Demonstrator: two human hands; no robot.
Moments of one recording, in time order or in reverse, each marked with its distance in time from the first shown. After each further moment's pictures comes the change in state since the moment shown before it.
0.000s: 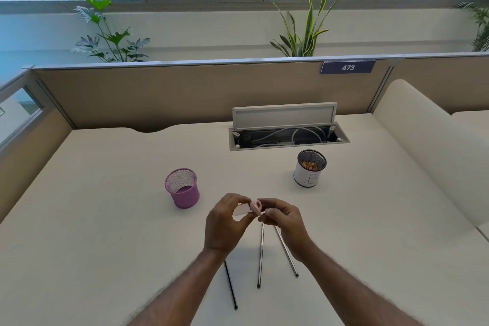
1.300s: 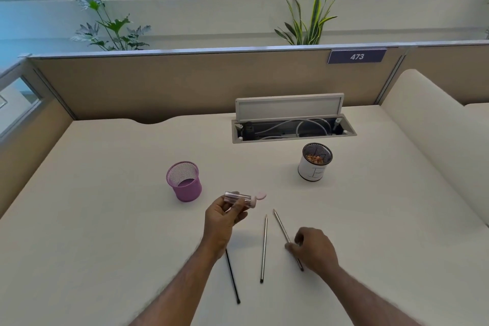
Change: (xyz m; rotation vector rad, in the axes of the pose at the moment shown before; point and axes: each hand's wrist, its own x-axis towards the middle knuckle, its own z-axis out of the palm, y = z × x) left_hand -0.012 -0.021 0.008 -0.966 -0.006 -0.803; right_hand -0.012 0.074 -0.073 -1.219 0.127 0.344
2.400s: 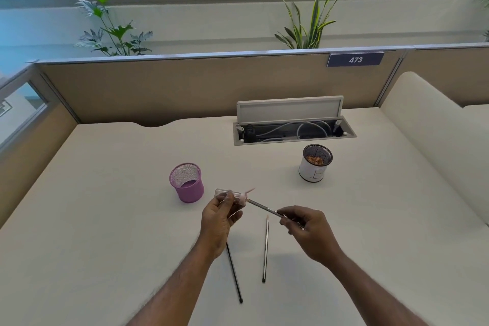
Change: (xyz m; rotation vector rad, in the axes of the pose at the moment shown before) left_hand -0.004 0.018 -0.003 -0.093 0.007 -0.084; right_hand -0.029 -0.047 -0.048 0.670 0.112 -0.428
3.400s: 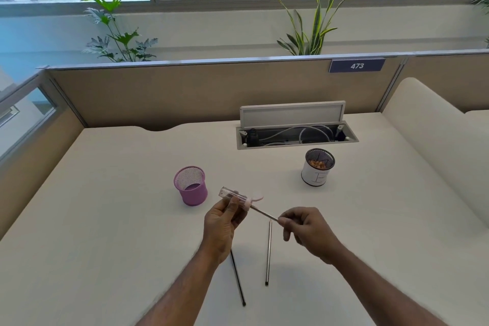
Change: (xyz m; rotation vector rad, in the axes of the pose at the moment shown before) left_hand -0.017 0.010 0.010 -0.202 0.006 0.036; right_hand 0.006 -0.026 -0.005 0.199 -0.204 0.156
